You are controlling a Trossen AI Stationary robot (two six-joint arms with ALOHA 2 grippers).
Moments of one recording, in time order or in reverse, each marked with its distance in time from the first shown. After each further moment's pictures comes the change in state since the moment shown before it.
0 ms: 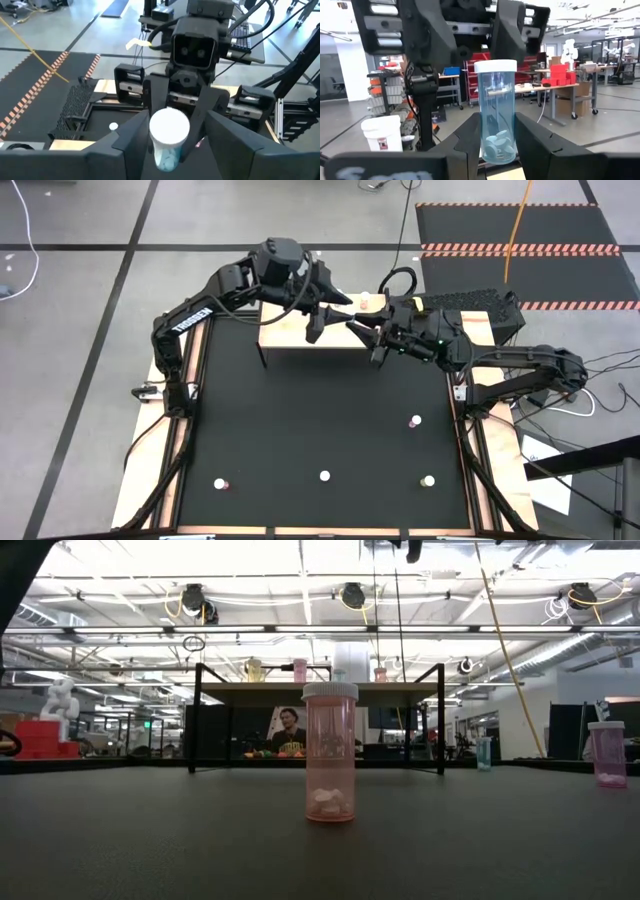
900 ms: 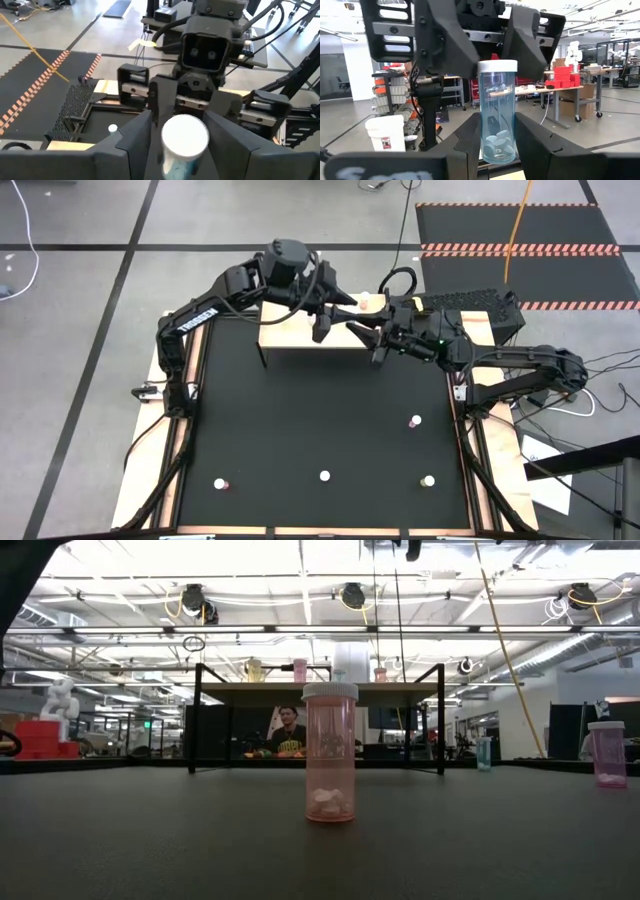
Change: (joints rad) left arm -0.001 0.026 0.000 0.037 -0.011 -0.028; right arm 0.001 -0.005 0.000 0.002 -0.023 -0.007
